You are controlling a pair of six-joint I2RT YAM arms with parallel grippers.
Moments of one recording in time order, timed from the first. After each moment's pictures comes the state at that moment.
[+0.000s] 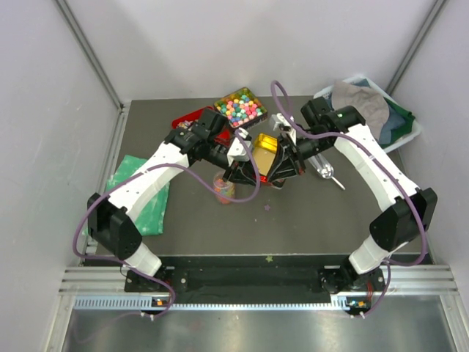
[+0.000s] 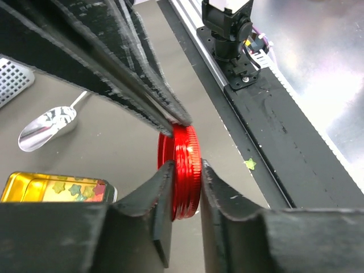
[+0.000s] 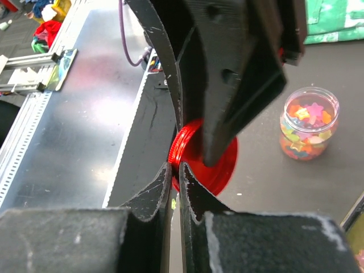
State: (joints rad) left arm -0.59 1.58 1.51 -0.83 1.22 0.94; right arm 0.43 1.61 1.67 -1.36 -1.27 -0.93
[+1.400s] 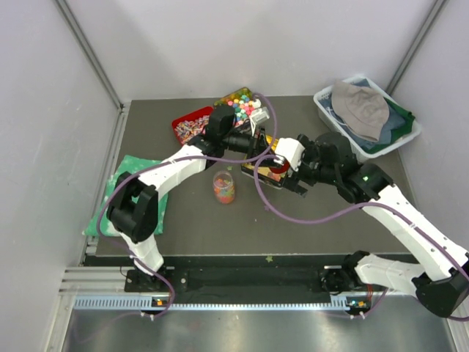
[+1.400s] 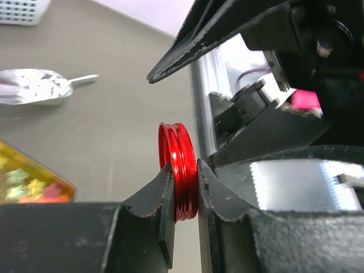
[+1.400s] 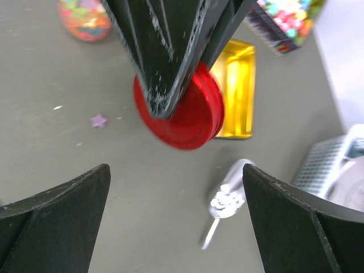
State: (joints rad) left arm -0.59 1.75 1.38 0.06 1.13 -0.23; right arm 0.63 1.07 1.15 -0.70 -0.15 -0.63
